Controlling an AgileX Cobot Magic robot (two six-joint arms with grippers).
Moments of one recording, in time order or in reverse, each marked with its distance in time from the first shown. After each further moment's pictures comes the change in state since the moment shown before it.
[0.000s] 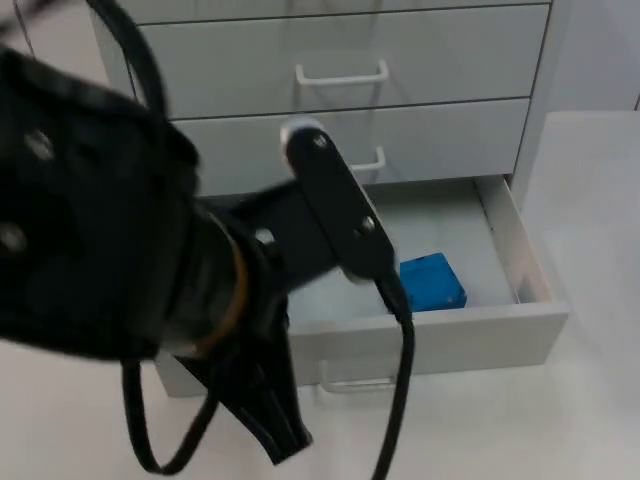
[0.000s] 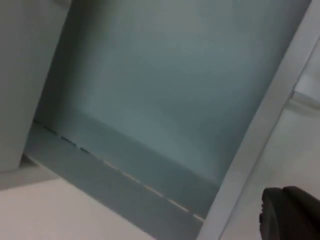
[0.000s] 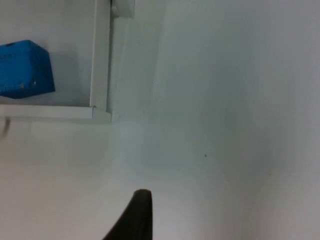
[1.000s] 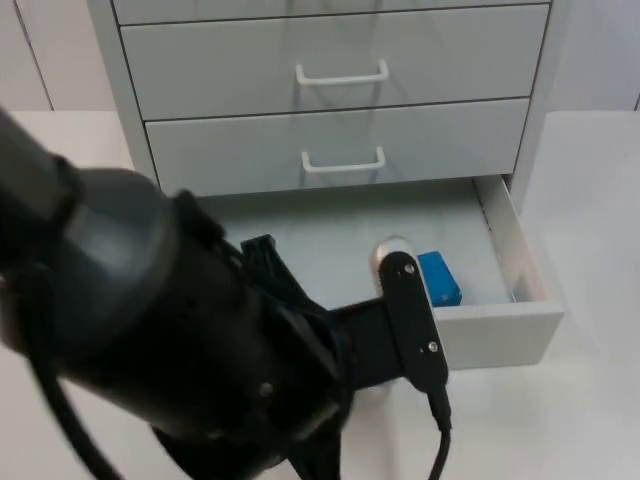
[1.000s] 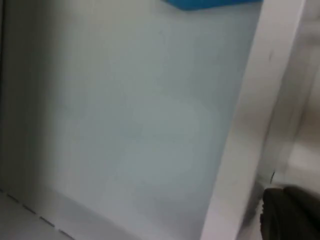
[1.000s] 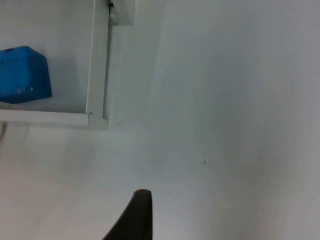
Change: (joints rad) right arm 0.000 0.000 0.000 0.002 -0.018 0.000; left arm -0.033 0.357 -0.072 0.531 0.029 -0.410
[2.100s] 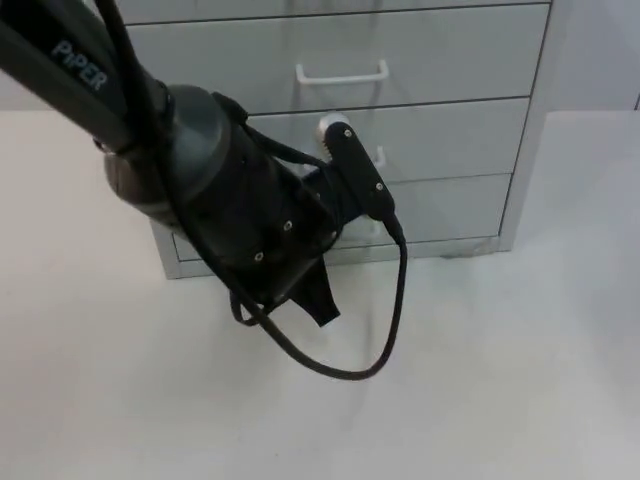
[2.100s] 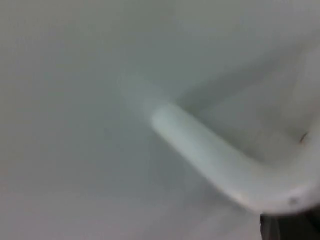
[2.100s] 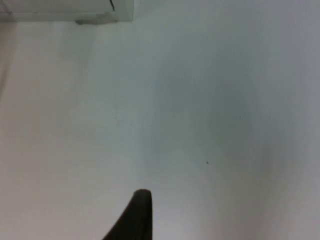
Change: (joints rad) right arm 0.000 0.000 0.056 0.006 -0.063 0.000; left arm 0.286 0.183 -0.303 0.153 0.053 -0.133
